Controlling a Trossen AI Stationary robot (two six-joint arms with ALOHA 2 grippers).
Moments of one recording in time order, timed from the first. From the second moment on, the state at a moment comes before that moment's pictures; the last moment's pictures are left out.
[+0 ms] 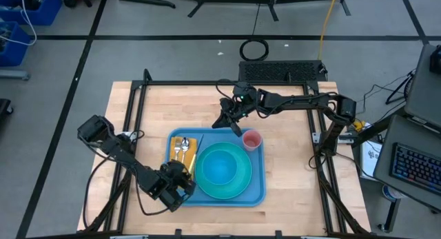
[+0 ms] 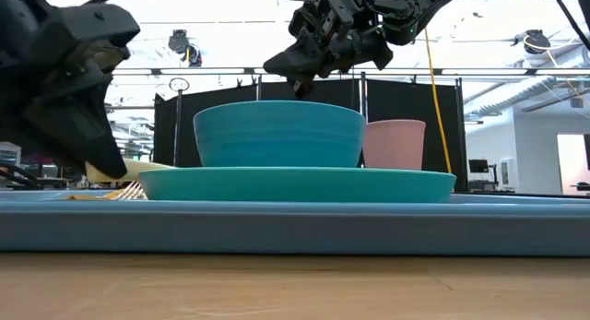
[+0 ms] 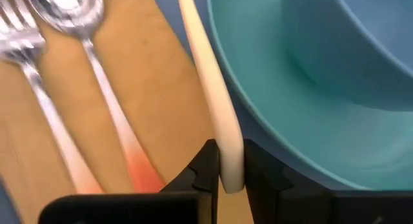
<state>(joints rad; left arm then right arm) -0.69 1.71 0.92 -0.59 -0.63 -1.72 -0.31 1.75 1.19 0.13 -0.71 0.04</state>
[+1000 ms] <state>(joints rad) -0.85 1.83 0.92 -0.52 -0.79 -2.20 -0.31 1.75 1.19 0.13 -0.71 0.03</state>
